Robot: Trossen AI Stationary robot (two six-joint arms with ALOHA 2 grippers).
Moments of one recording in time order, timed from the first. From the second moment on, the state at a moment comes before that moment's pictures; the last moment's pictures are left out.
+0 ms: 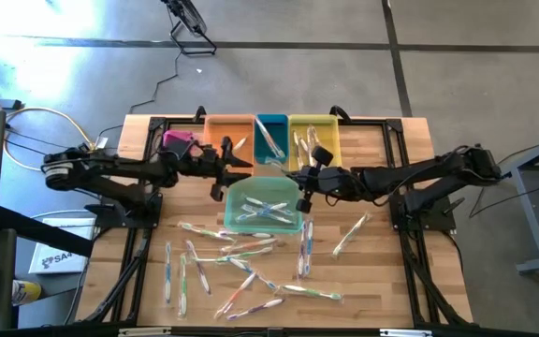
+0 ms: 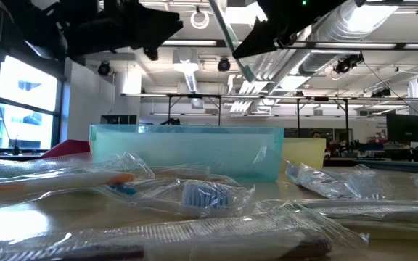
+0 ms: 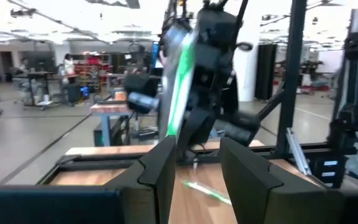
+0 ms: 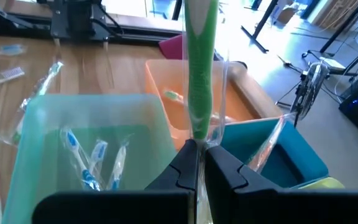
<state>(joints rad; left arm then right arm) 0.29 1.24 0.48 1.02 0.42 -0.05 0.08 1.39 0.92 0.00 0.48 -0.03</state>
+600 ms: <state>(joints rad) 0.24 1.31 0.62 0.87 0.33 0.01 0.08 1.45 0.92 0.11 0.50 -0.07</state>
